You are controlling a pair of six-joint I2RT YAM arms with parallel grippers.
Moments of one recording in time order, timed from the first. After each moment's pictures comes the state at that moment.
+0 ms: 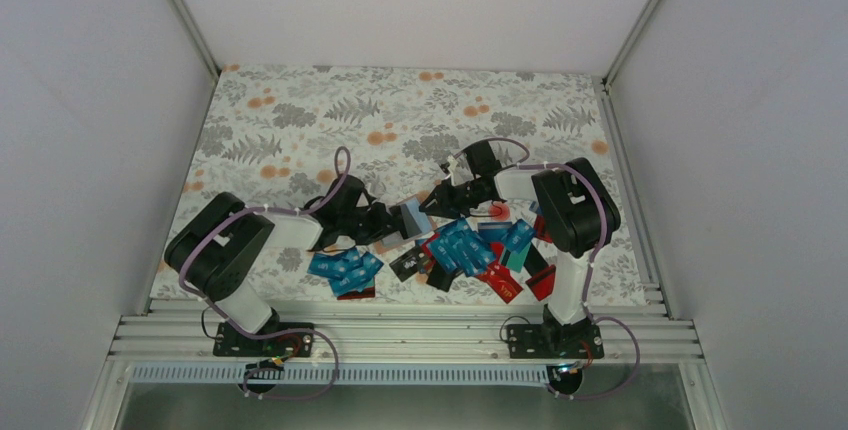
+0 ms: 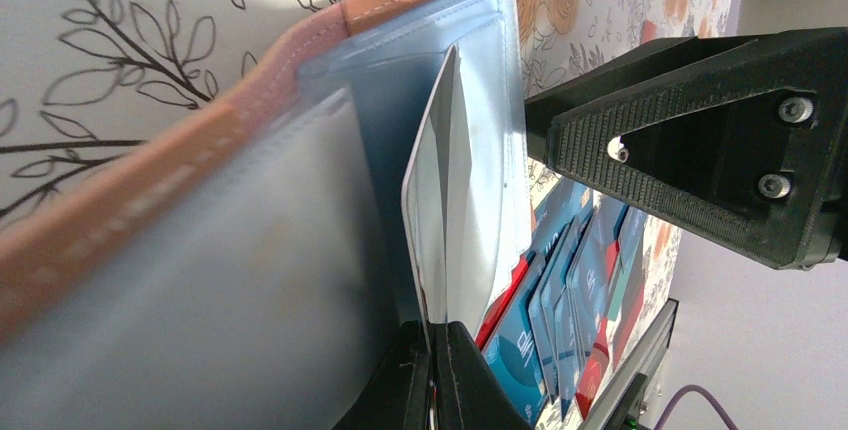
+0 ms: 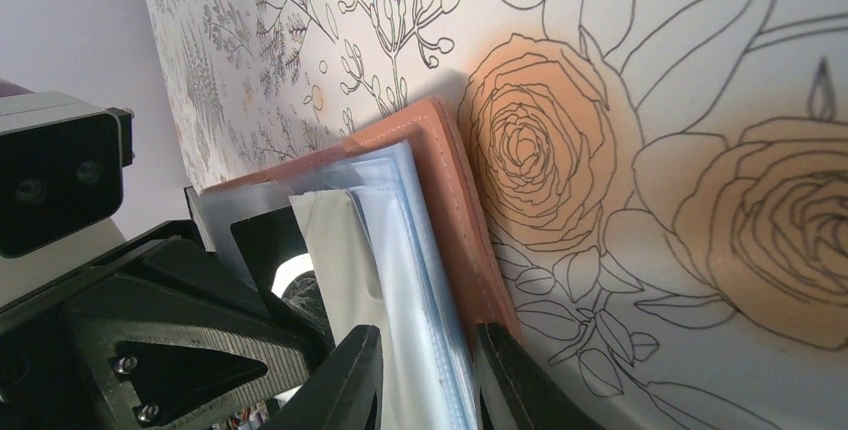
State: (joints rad) left arm -0.60 1.63 0.55 0.30 0.51 -1.03; right arm 0.42 1.95 0.98 -0.15 -0.87 0.53
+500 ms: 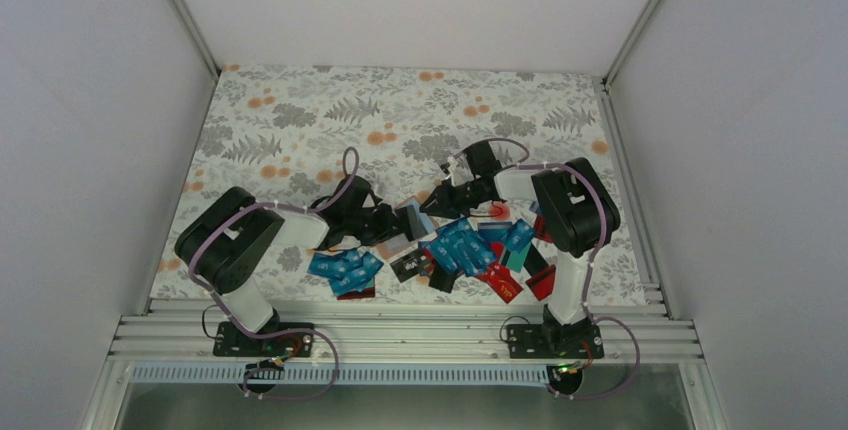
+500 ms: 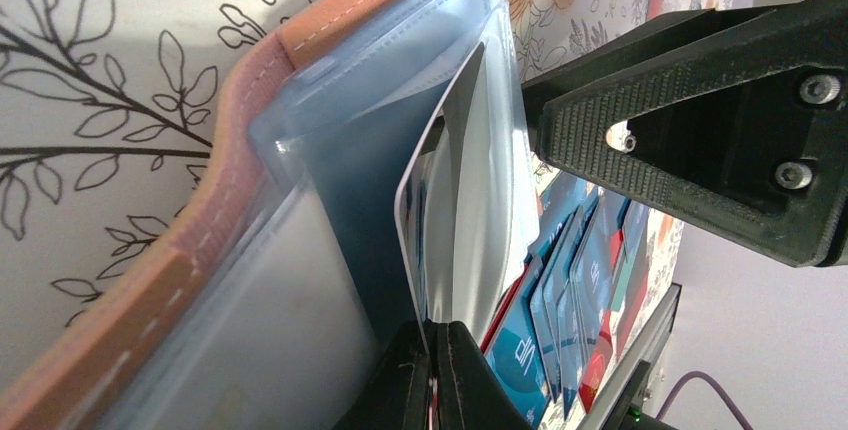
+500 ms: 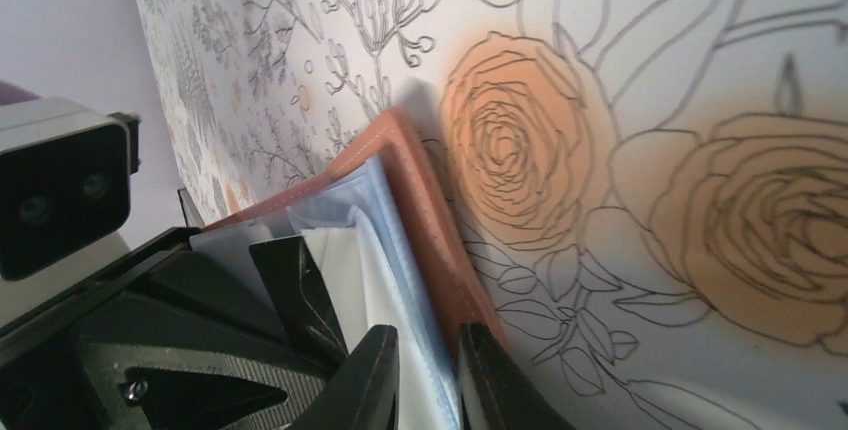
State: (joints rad) left arm -0.63 1.69 0.59 0.31 0.53 -1.02; right arm 0.42 1.96 0.98 -0.15 -0.86 0.53
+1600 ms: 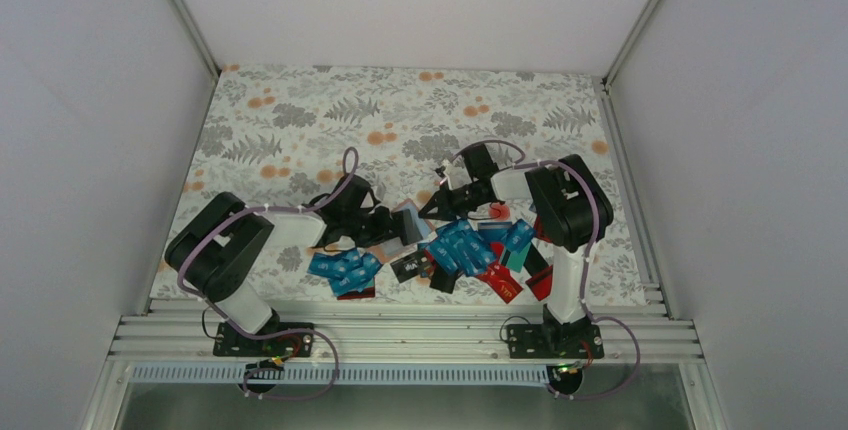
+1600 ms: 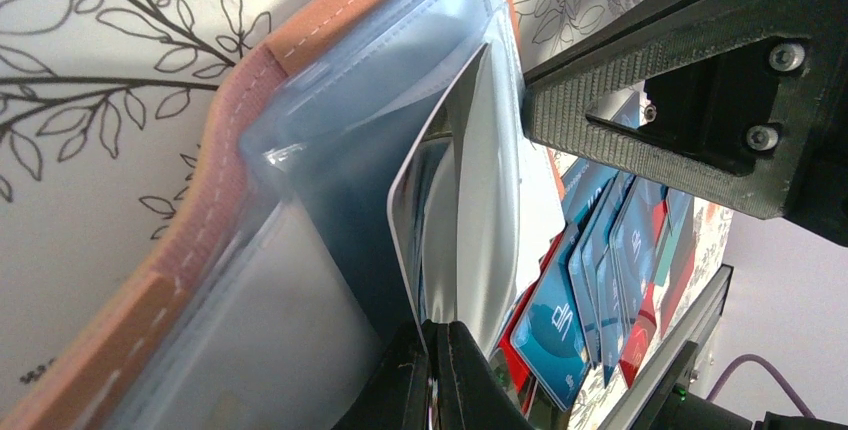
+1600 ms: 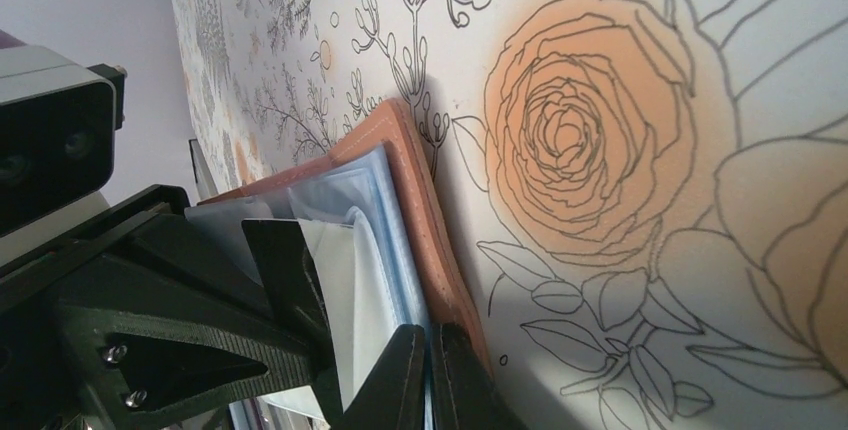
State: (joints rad) left arm -0.62 1.62 0.60 0.15 0.50 -0.93; right arm 0.43 2.01 0.99 -0.14 -0.94 0.42
